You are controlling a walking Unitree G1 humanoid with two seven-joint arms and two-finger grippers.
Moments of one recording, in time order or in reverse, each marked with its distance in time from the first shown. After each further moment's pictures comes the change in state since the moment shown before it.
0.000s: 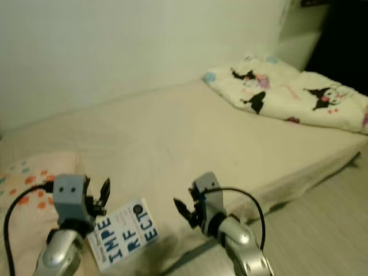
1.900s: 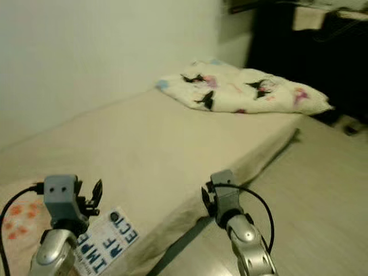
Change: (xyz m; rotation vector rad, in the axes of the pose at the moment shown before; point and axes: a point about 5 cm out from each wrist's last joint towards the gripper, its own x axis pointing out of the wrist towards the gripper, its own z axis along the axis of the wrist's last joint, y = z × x) left arm 0.004 0.010 -0.006 -0.040 0.035 0.030; right arm -0.003 -0.037 -0.017 -0.035 0.042 -0.396
